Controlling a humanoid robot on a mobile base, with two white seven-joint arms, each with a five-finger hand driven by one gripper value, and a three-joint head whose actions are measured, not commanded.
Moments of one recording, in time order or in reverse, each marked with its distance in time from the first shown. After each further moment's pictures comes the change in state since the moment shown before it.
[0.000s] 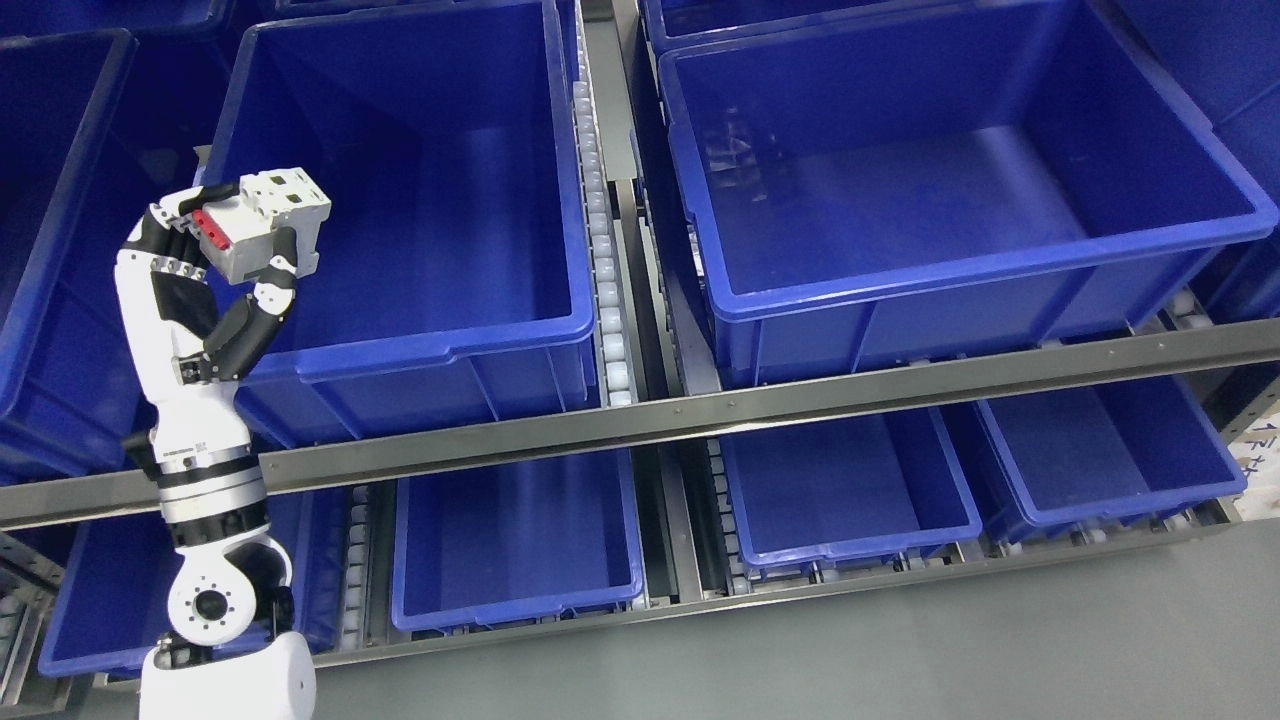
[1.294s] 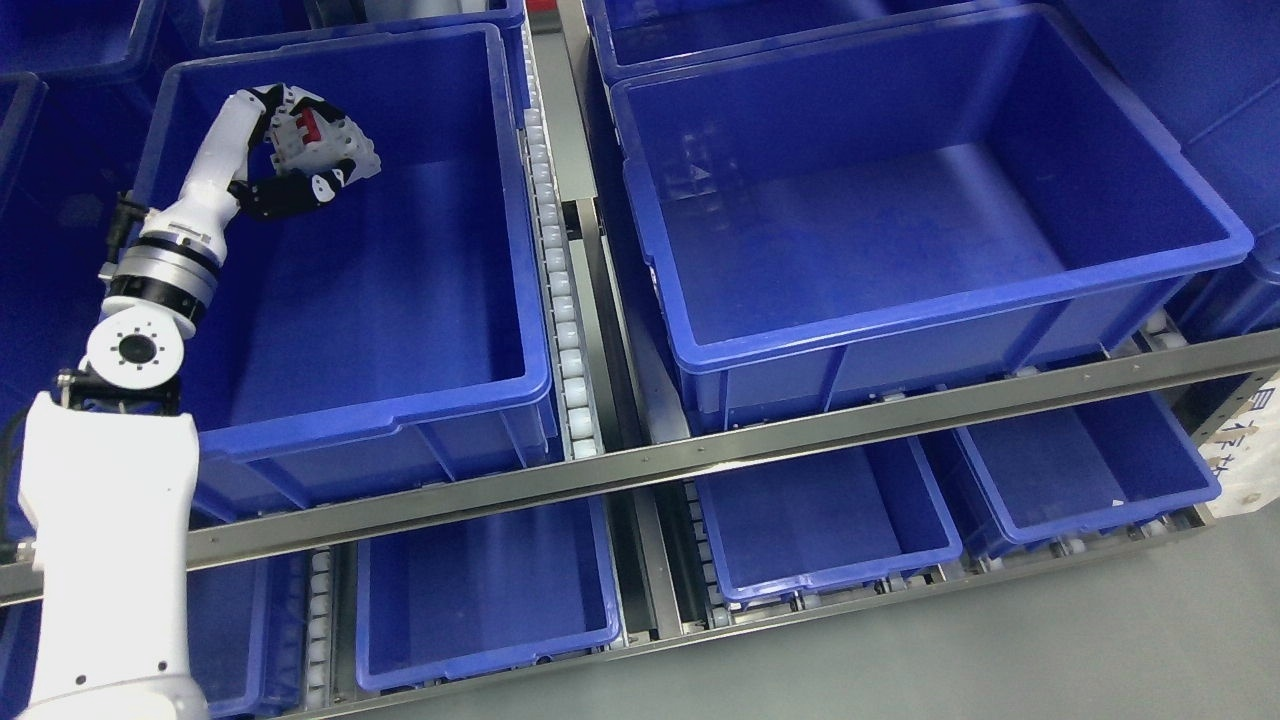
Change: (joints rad) left arm -0.543 0.245 -0.112 0.609 -0.515 0.229 -0.316; right arm 0.000 0.000 0.000 0.000 0.000 0.000 -0.001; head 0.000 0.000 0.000
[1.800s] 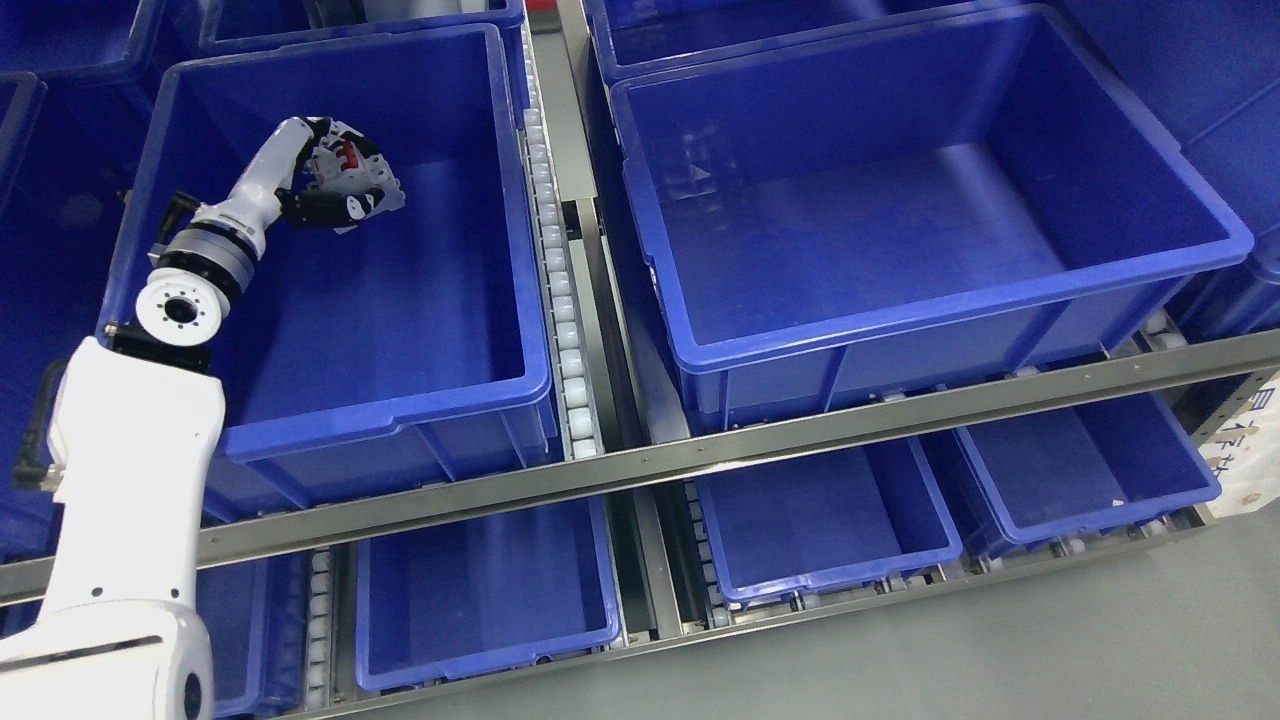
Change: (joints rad) left arm -0.157 -0.017 -0.048 0.327 -0.085 -0.003 -0.002; right arm 0.000 0.000 0.000 0.000 0.000 0.000 0.000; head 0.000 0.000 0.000
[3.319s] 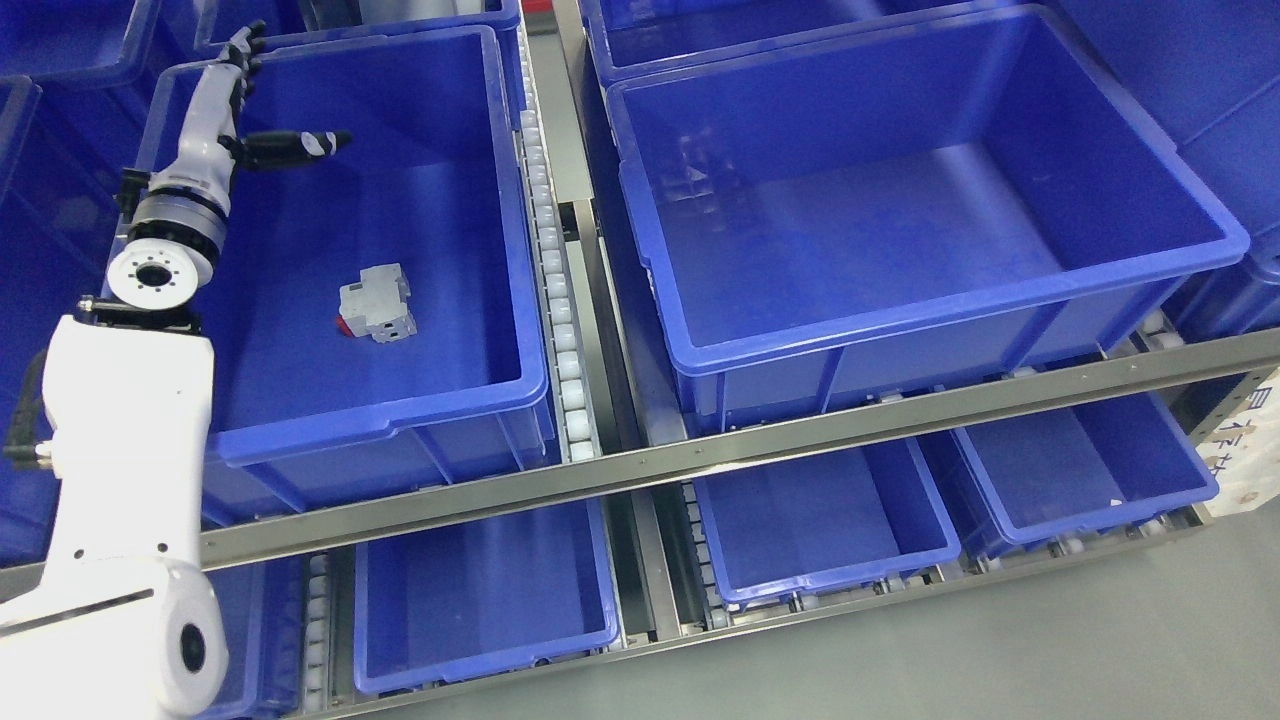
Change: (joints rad) left arm -0.057 -0.053 0.167 0.019 0.204 0.042 0.145; right arm 0.000 0.000 0.000 0.000 0.000 0.000 0.003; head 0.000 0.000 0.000
